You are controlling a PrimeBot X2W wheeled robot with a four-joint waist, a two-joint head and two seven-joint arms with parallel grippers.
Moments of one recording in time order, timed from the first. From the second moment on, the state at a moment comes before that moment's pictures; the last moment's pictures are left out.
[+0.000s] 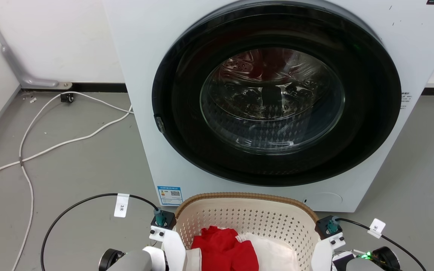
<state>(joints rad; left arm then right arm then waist) -0.58 0.10 -0.89 1.23 -0.79 -0.13 0.31 -0.50 -0.06 0.45 1.29 0.17 0.13 0.20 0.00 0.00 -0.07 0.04</state>
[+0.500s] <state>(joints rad) -0.58 0.11 -0.93 1.23 -0.83 -0.13 0.31 -0.50 -0.07 0.52 1.29 0.24 0.13 0.20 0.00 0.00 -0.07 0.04</state>
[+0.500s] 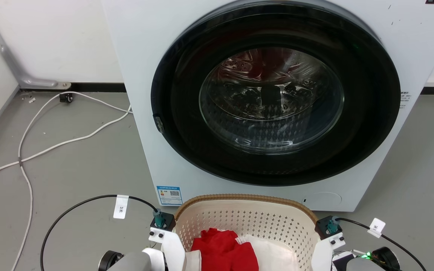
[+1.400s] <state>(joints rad) -0.58 0.11 -1.00 1.24 -0.90 -0.13 0.31 -0.51 -0.09 0.60 1.28 0.33 0.13 0.21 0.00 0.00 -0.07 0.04</state>
